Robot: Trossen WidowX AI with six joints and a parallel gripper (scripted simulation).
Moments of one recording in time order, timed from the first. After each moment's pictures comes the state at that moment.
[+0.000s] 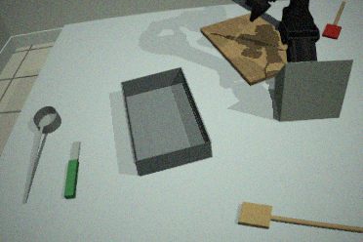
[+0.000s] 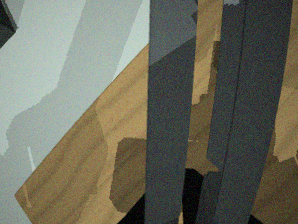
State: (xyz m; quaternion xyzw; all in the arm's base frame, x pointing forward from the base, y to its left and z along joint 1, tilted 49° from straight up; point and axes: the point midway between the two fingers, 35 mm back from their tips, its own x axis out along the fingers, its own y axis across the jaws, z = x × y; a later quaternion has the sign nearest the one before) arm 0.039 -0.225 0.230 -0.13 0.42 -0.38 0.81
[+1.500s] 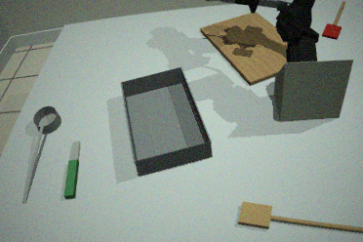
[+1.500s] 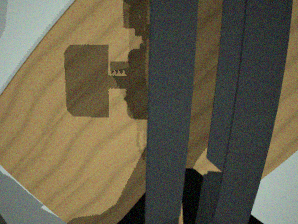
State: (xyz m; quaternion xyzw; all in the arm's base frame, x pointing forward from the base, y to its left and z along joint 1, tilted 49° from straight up) arm 0.045 -0.221 0.260 -0.12 0.58 -0.47 0.65
